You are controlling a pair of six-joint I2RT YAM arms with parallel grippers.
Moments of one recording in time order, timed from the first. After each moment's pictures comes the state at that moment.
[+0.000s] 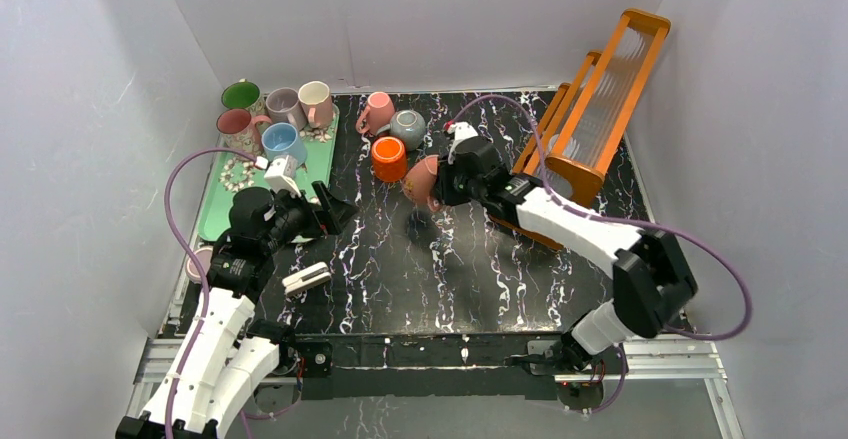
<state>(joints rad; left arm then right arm) -0.22 0.69 0.66 -0.35 0.33 -0.45 0.74 1.54 1.11 -0.23 0.02 0.38</state>
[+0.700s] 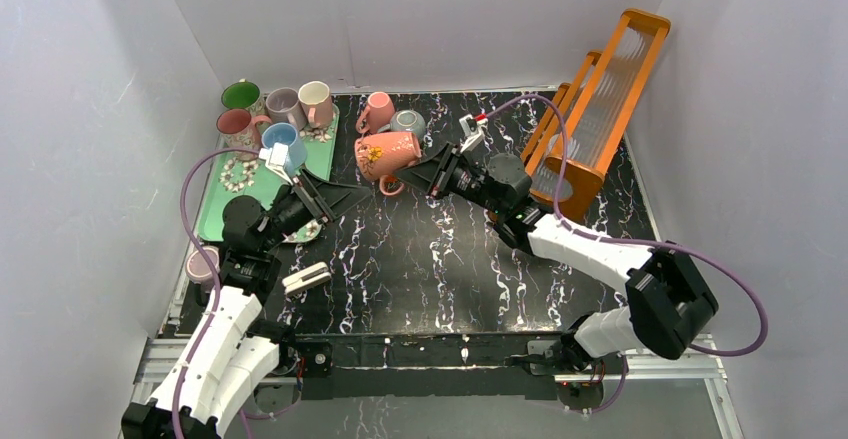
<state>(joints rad) -0.22 0.71 0.54 0.28 0.67 -1.06 0.76 1.36 0.83 0.60 -0.33 0.97</state>
